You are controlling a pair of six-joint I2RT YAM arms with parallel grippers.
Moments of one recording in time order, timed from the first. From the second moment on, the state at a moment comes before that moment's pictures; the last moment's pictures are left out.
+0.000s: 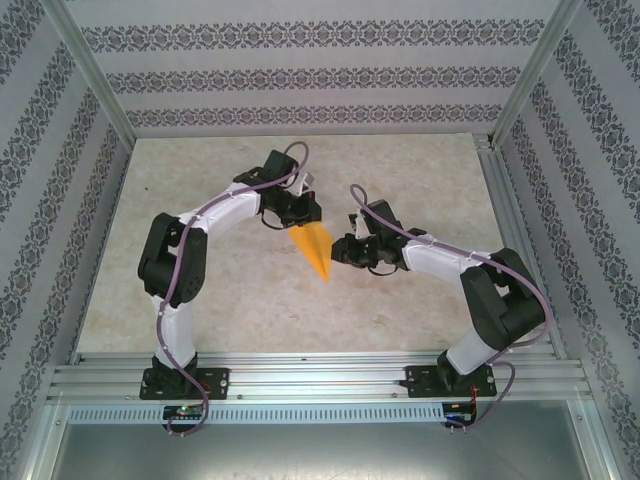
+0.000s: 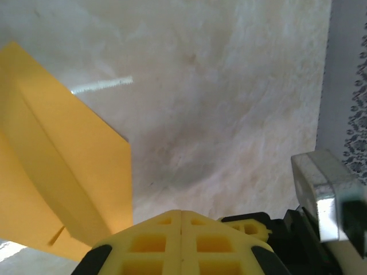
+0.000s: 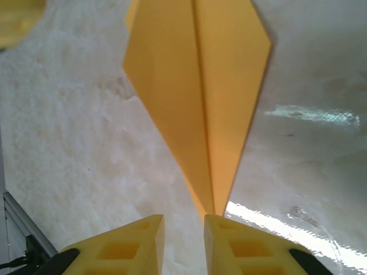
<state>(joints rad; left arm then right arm) -0.48 2.00 1.53 -0.56 0.62 -0.61 0.51 1.61 0.85 -0.18 -0.46 0.65</state>
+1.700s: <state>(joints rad) -0.48 2.02 1.30 -0.52 0.49 -0.58 0.58 1.74 0.89 -0.08 -0.43 0.71</state>
